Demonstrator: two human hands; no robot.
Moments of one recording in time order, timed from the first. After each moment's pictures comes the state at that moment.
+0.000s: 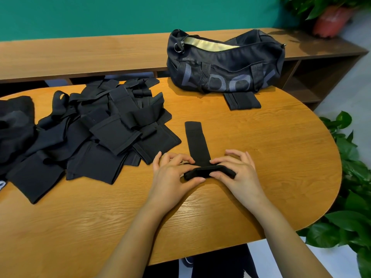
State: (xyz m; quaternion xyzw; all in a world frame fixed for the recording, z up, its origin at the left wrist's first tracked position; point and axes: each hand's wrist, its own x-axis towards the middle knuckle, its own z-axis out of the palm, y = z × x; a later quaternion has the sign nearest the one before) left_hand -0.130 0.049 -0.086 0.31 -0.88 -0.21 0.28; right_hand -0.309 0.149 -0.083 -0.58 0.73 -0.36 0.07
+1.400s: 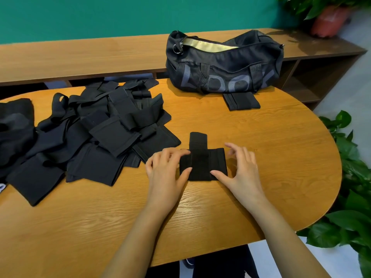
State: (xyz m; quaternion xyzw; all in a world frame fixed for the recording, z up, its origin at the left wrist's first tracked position) left_hand -0.131 0.051 -0.080 0.40 -0.85 -0.16 0.31; right_hand -0.306 0.150 -0.080 -0.51 0.78 -0.37 0.04
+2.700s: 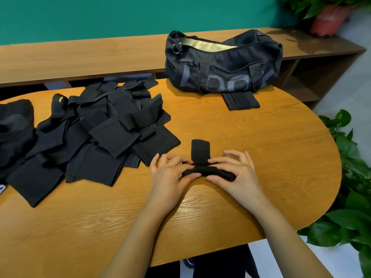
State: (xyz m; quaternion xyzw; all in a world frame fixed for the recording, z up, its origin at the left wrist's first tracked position) left_hand -0.130 0.049 -0.086 0.33 -0.87 -0.21 0.29; right_hand -0.310 0.151 -0.088 -0.58 0.72 -0.38 0.07
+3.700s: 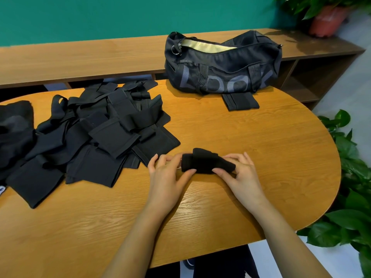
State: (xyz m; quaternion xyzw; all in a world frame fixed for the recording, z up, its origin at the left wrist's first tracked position) left_hand -0.131 0.050 -0.083 0.37 -0.84 -0.22 0.33; right_hand -0.308 0.151 -0.084 -0.53 0.74 -0.41 0.05
